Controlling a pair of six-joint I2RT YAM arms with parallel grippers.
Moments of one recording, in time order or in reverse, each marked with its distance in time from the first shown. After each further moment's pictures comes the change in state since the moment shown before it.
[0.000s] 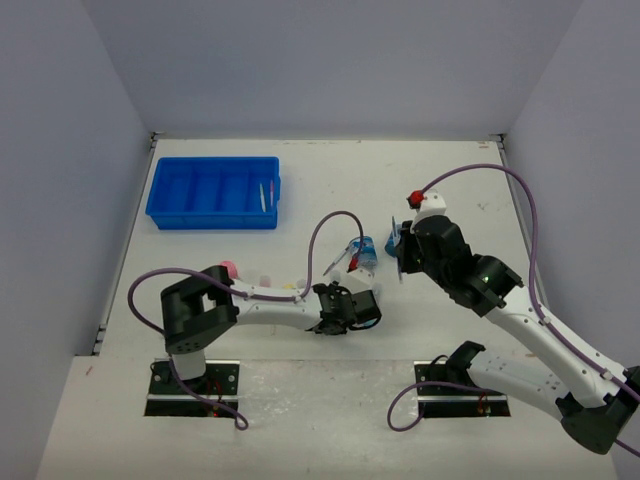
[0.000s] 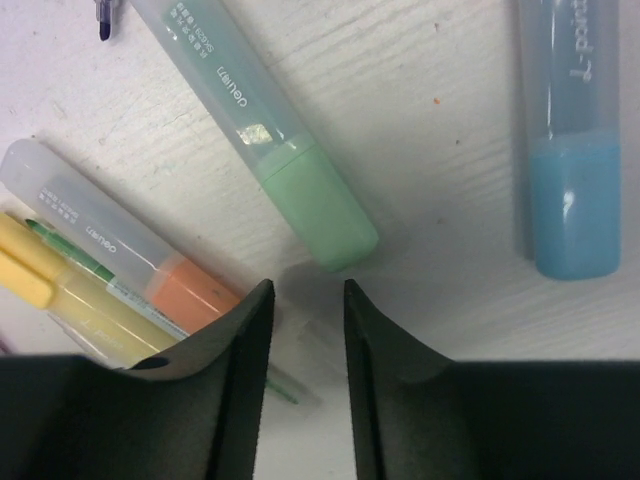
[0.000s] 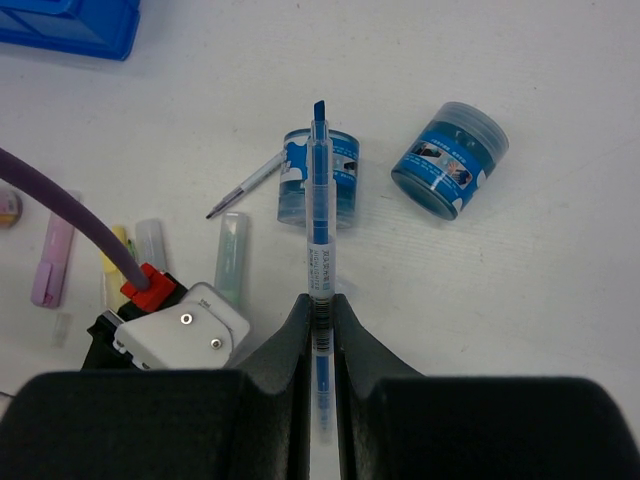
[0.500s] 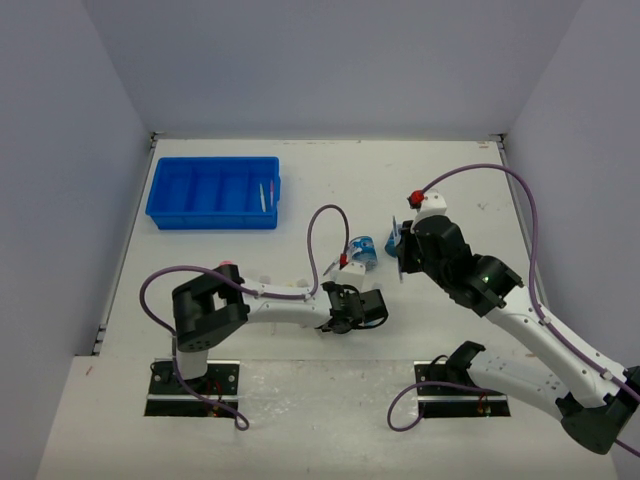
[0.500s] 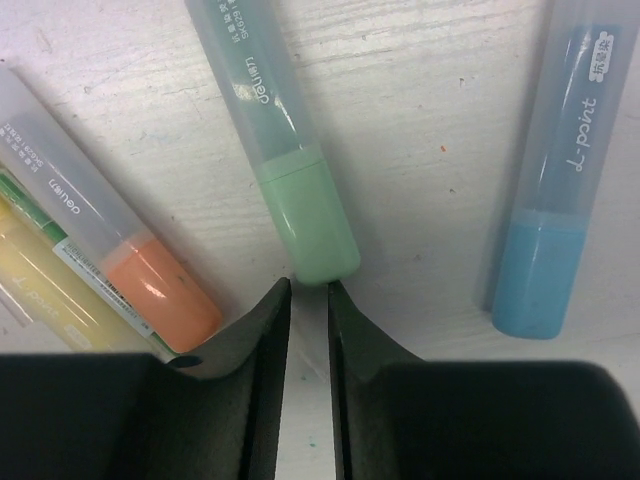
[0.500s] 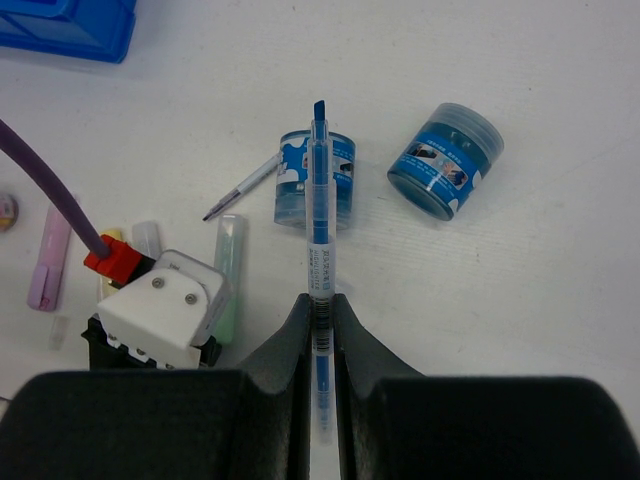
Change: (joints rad) left arm 0.000 0.052 0.067 -0.081 -0.023 -0.302; right arm 0.000 0.000 0.000 0.000 0.009 0.000
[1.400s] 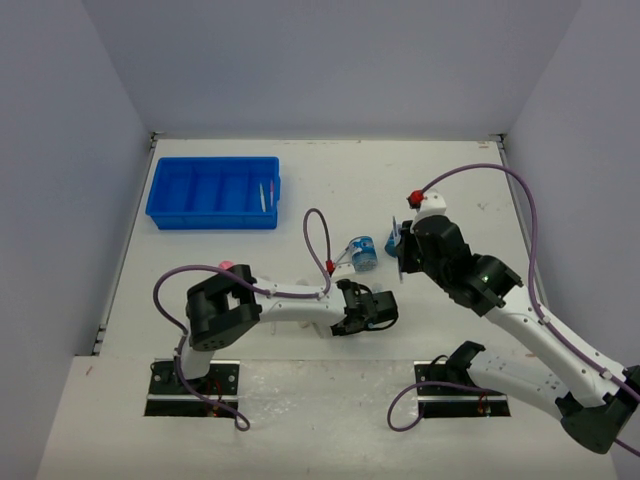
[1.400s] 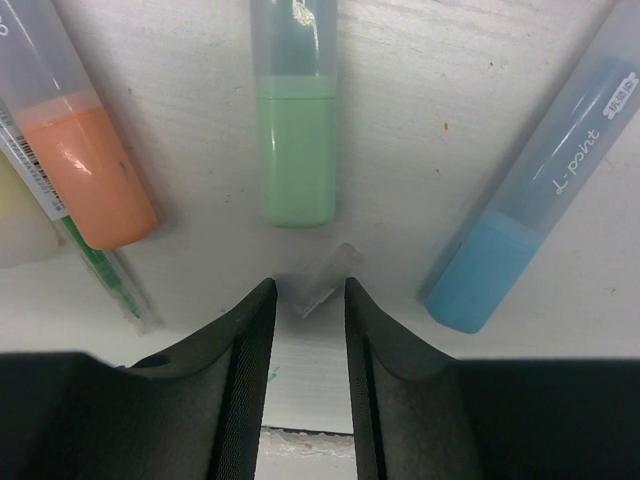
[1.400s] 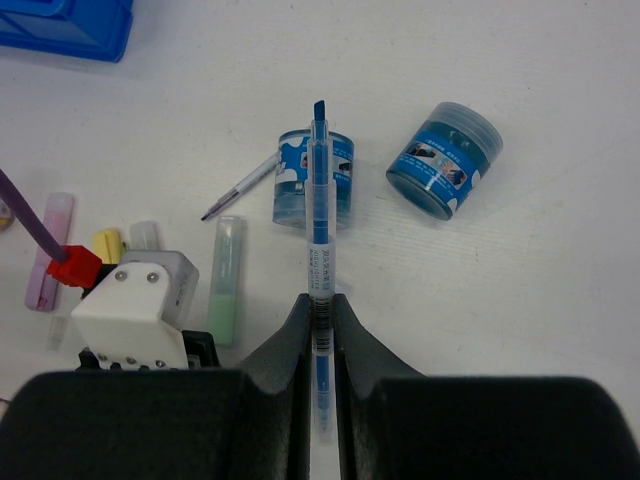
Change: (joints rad) left arm -0.018 0.088 0.158 -0.218 0.093 -0.476; right arm 0.000 0.004 0.001 -0.001 0.003 0.000
